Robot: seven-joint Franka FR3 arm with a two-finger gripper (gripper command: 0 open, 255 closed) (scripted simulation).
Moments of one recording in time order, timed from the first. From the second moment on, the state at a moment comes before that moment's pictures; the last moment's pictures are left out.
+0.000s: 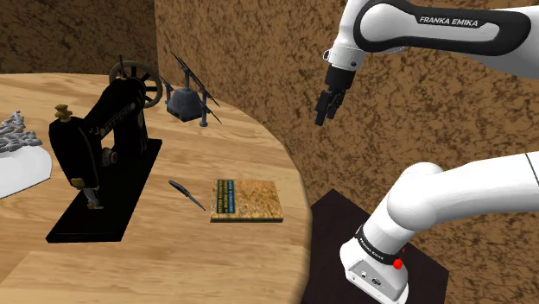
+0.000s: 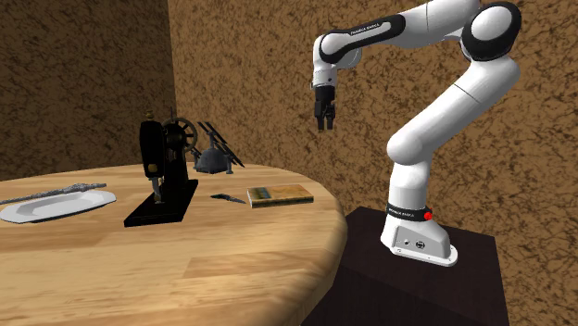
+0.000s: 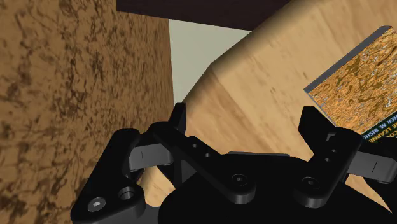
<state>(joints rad) 0.00 -0.74 0.00 -2.45 0.01 1.65 -0.13</state>
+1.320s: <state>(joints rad) 0.13 -0.40 0.35 -2.42 0.15 2.06 0.24</state>
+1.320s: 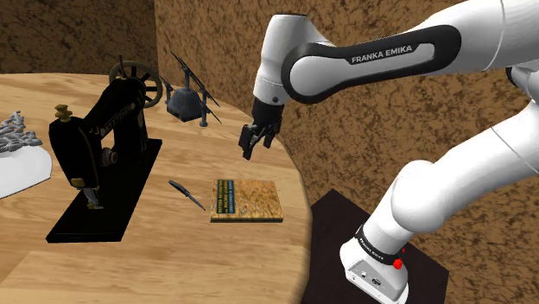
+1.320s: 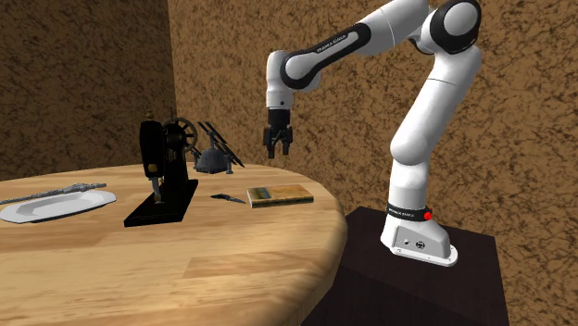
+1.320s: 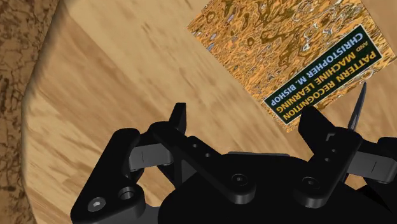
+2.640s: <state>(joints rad) 0.21 0.20 0.55 -2.08 -0.22 2.30 0.73</state>
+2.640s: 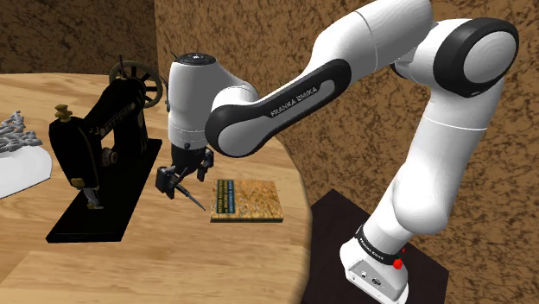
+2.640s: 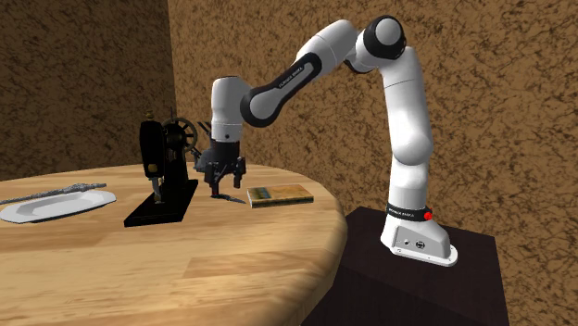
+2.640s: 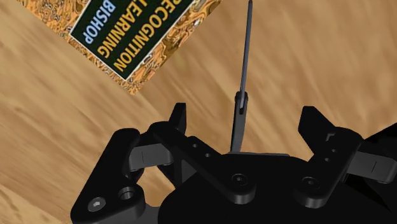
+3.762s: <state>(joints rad) 0.22 0.24 0.54 -2.08 -0.25 2.34 0.76</state>
